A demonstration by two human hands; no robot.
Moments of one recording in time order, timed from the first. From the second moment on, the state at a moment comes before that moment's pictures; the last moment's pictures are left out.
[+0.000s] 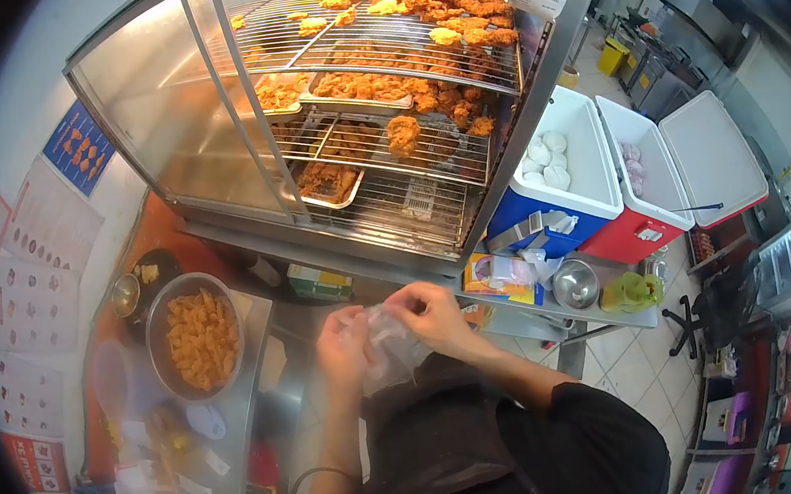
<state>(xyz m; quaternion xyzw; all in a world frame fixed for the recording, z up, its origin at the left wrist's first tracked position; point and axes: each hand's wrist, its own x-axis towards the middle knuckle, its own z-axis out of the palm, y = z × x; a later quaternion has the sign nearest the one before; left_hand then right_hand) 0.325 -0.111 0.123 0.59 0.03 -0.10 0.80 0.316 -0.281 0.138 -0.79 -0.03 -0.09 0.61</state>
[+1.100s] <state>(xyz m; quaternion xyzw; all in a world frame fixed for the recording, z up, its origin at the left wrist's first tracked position) 0.307 -0.089 0.162 0.54 0.01 -0.12 0.84 0.338 -0.257 0.164 -0.76 0.02 -0.18 0.62</state>
